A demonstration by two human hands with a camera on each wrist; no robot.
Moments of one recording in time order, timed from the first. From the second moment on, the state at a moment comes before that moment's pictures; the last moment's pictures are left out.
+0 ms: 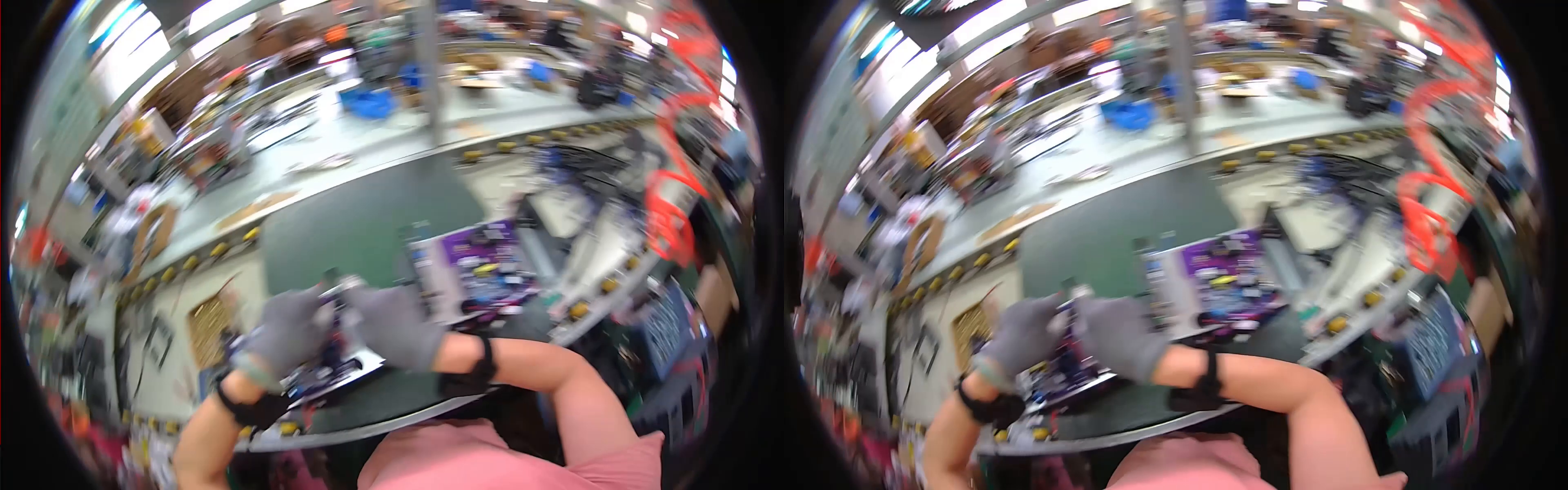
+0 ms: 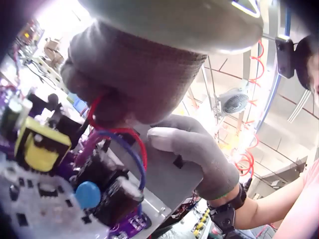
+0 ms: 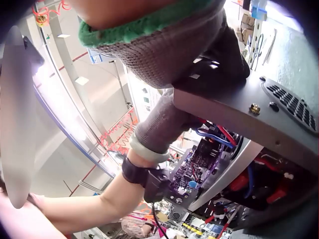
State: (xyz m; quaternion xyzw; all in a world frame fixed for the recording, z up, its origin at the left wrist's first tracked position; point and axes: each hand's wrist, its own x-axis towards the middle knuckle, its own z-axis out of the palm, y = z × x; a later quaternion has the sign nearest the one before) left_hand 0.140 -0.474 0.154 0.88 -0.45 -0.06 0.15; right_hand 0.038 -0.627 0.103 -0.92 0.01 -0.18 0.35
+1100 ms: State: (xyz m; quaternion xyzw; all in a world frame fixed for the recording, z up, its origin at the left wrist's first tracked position) left_hand 0.102 -0.457 0.155 0.84 -0.51 -0.09 0.14; right_hand 0.005 -0.829 0.120 -0.80 0.13 0.00 0.58
